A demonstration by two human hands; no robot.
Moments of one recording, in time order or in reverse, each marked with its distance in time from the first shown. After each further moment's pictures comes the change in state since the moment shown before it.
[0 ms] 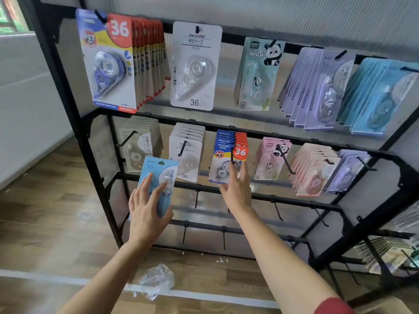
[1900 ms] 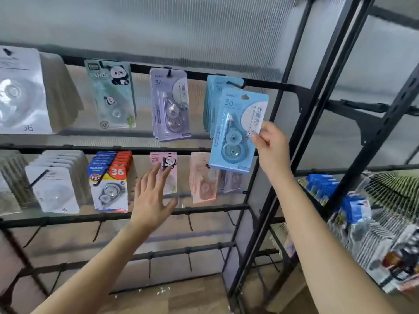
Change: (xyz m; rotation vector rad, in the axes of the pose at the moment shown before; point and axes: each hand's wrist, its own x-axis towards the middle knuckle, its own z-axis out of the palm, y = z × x) left_hand 0.047 0.286 0.080 -0.102 -0.269 0.243; right_hand -0.022 0.208 -0.310 0.637 0.513 -0.018
